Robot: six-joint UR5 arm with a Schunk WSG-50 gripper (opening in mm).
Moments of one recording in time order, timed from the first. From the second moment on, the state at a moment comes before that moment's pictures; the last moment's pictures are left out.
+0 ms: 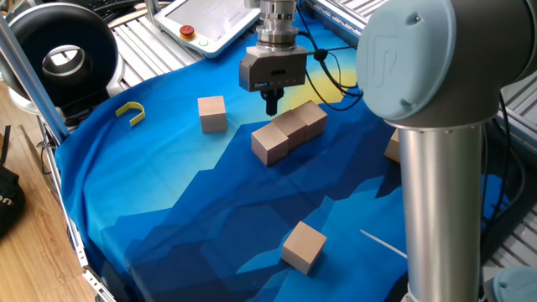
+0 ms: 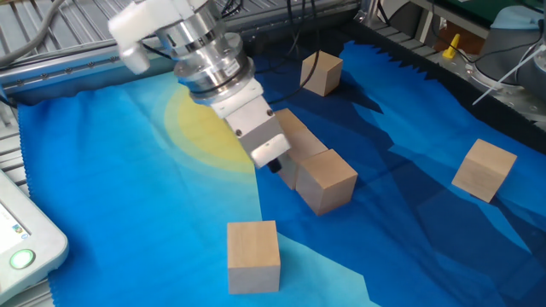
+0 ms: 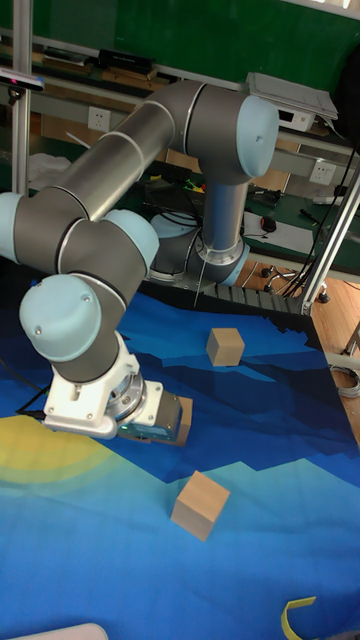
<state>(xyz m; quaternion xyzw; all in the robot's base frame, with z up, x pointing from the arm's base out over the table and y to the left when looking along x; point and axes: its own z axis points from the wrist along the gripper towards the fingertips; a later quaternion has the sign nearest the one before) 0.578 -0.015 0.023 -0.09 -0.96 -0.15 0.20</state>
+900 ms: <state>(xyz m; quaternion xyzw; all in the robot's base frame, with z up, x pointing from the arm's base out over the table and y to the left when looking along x) 0.567 -0.010 0.024 -0.09 -0.96 -0.15 0.22</state>
